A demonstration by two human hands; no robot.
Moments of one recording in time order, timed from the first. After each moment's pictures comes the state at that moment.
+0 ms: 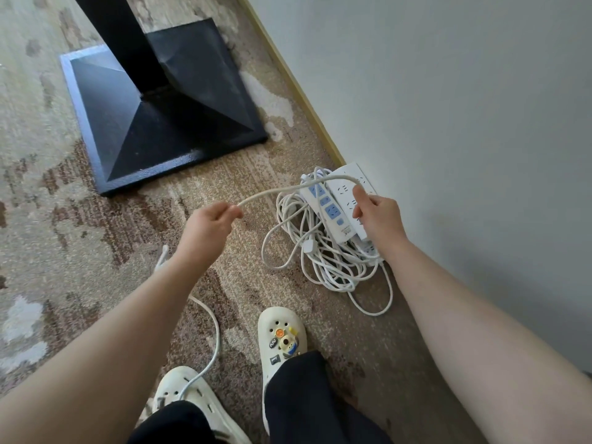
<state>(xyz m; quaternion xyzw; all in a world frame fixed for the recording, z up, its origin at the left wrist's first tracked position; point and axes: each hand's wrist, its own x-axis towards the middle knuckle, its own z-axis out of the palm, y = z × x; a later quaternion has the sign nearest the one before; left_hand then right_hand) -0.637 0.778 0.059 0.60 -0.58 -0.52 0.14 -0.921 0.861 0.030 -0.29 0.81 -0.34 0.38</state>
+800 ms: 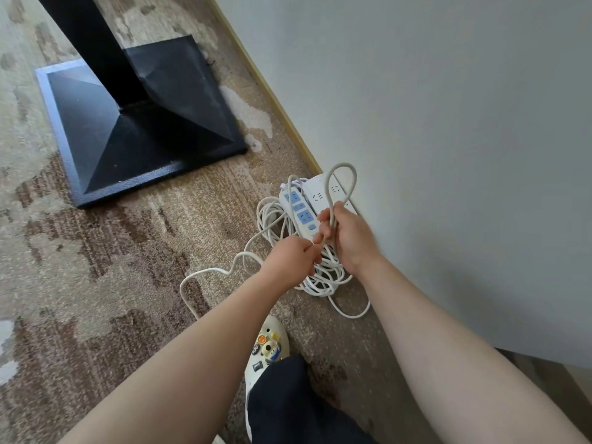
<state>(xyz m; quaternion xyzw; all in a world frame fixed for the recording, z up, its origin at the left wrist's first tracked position) -0.762 0.845 0.063 0.47 -0.70 -0.54 -0.03 -0.900 0.877 0.048 -0.16 0.64 -0.50 0.56</state>
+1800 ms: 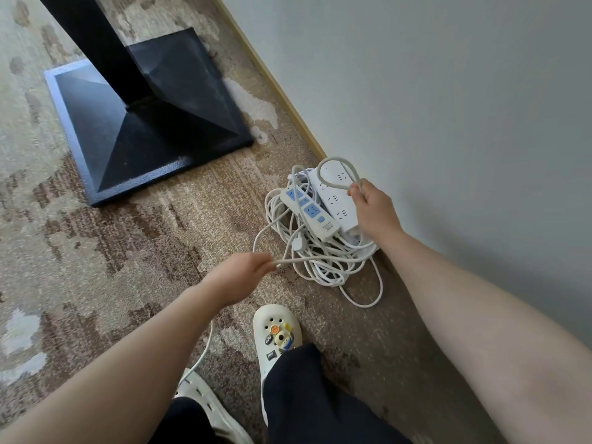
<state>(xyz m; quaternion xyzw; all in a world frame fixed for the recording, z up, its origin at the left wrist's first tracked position) -0.662 0.832 0.037 0.40 -0.79 -0.44 -0.14 -0.949 0.870 0.025 -0.40 0.82 -0.28 0.29</state>
